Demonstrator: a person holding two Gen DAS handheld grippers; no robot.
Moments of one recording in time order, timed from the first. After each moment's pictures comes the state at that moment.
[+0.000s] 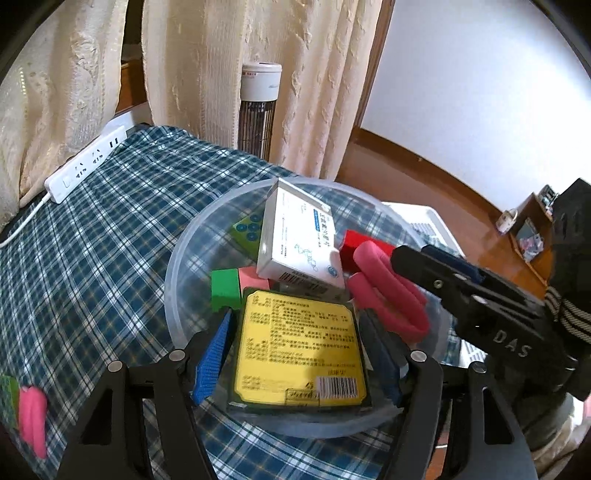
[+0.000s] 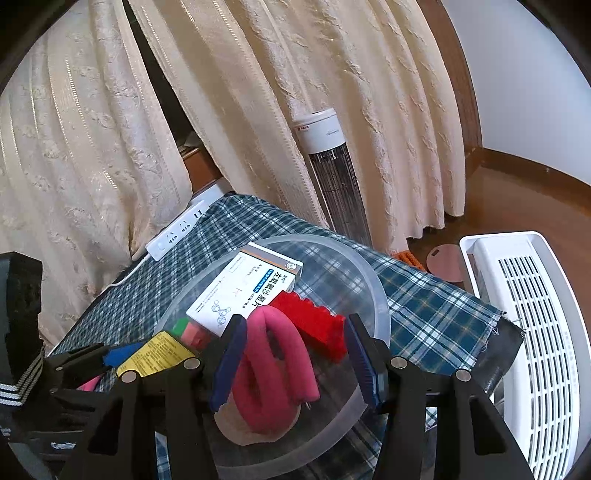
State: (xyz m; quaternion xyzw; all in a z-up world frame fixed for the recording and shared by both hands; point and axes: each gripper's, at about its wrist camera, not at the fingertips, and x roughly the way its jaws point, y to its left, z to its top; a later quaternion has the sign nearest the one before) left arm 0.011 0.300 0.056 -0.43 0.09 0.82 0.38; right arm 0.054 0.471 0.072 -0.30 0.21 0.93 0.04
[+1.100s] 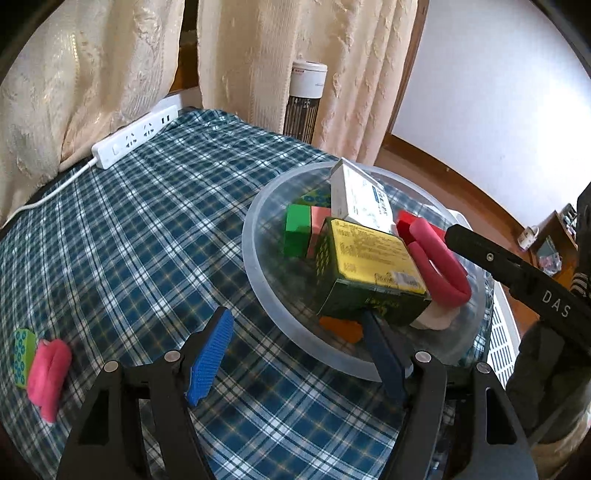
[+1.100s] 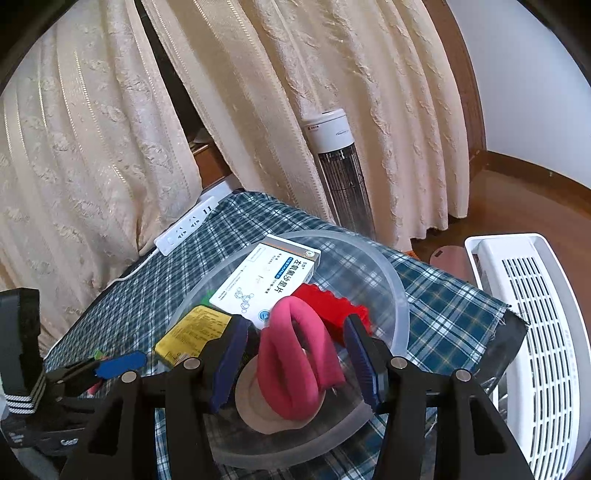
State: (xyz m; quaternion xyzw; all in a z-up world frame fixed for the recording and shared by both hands) left arm 0.014 0.247 0.043 -0.43 0.08 0.84 0.32; right arm 0.058 0.454 0.078 -0.31 0.20 0.93 0.03
